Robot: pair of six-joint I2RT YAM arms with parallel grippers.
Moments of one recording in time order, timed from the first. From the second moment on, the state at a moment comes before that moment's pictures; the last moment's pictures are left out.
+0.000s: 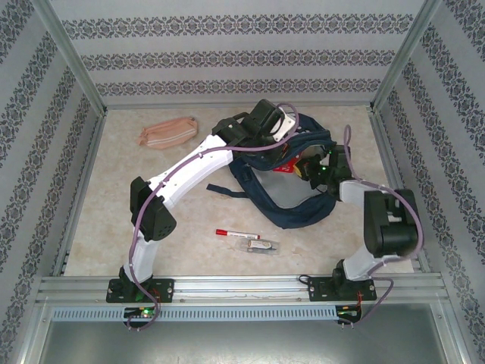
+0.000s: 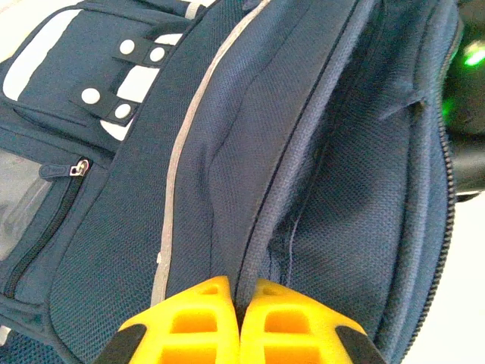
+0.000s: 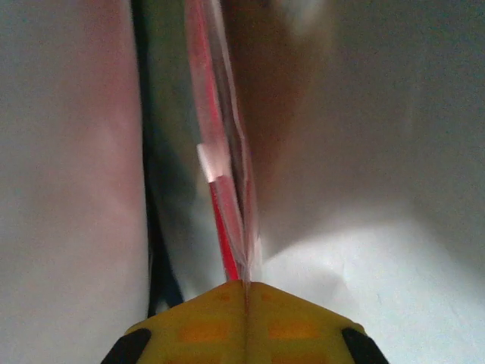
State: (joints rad) left arm -0.78 2.06 2.18 -0.91 0.11 -0.09; right arm 0.05 1.65 0.71 0.32 -0.57 1.25
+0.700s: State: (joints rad) left arm -0.77 2.08 2.25 -0.91 0.11 -0.13; right arm 0.45 2.13 0.99 0.86 0.15 1.79
